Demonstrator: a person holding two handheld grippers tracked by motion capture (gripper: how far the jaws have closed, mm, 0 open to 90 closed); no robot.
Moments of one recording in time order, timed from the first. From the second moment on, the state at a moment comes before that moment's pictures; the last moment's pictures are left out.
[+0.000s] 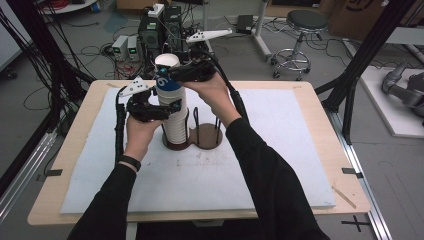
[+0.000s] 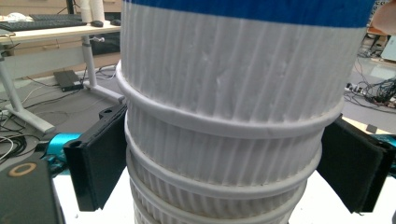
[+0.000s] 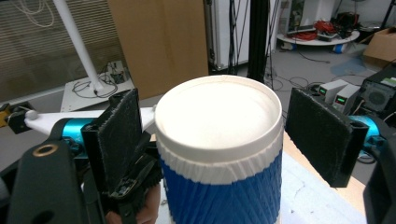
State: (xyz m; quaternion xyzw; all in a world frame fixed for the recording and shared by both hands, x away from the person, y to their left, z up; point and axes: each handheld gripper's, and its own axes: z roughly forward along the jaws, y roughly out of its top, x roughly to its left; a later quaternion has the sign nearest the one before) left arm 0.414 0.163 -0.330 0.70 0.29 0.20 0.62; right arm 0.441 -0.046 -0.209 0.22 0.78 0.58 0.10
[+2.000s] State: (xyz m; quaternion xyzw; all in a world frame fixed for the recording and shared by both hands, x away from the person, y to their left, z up) left arm 0.412 0.162 -0.329 0.71 0.29 0.20 0.61; right arm 0.380 -0.161 -0.175 0.18 0.74 0.62 0.19
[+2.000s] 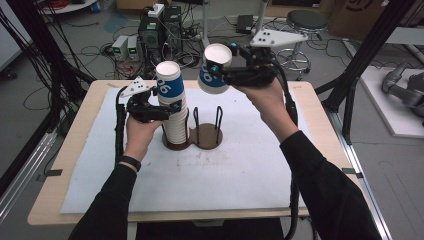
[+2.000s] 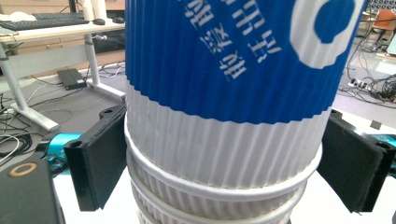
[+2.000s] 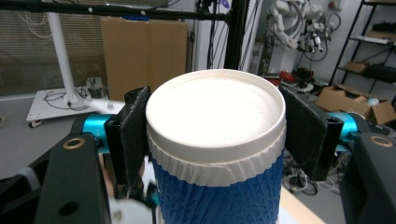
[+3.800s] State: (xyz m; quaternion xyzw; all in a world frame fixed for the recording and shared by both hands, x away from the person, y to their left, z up) left arm 0.411 0.162 -0.328 0.71 0.30 0.21 0.61; right arm 0.305 -0.226 -0.345 0.23 0.76 0.60 0.15
